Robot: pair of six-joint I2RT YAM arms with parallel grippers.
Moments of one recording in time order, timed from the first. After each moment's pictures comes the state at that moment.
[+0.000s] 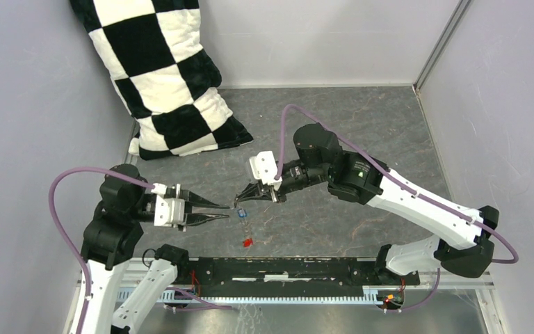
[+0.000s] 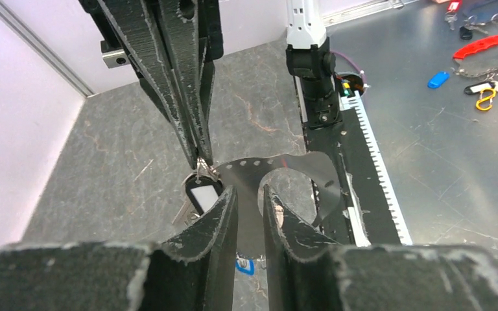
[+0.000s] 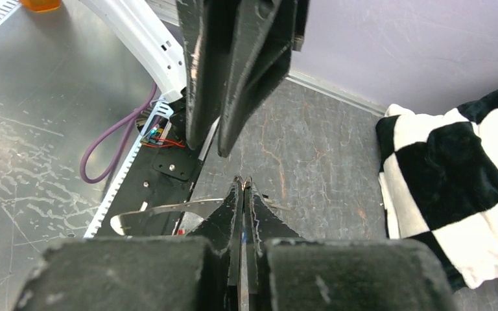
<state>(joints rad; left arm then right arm) -0.28 0.57 1.06 -0.76 1.29 0.57 1.11 1.33 1.49 -0.45 -0.65 -0.45</state>
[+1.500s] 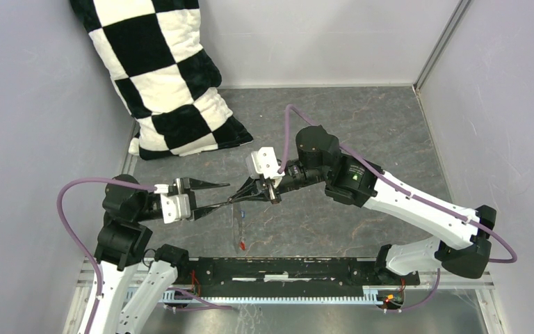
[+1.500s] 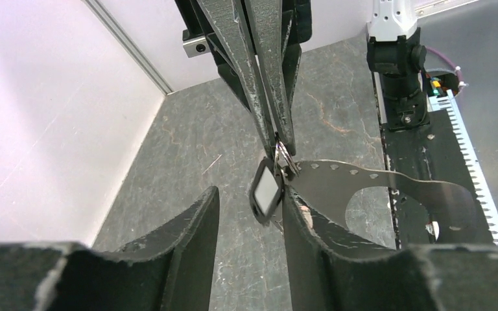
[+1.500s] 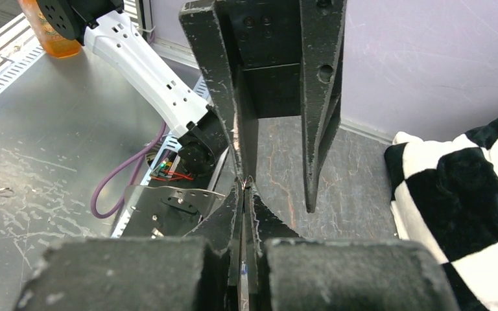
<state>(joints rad) -0.28 0.48 0.87 -0.39 1.11 0.45 1.10 1.32 1.41 -0.25 -0.70 -0.32</state>
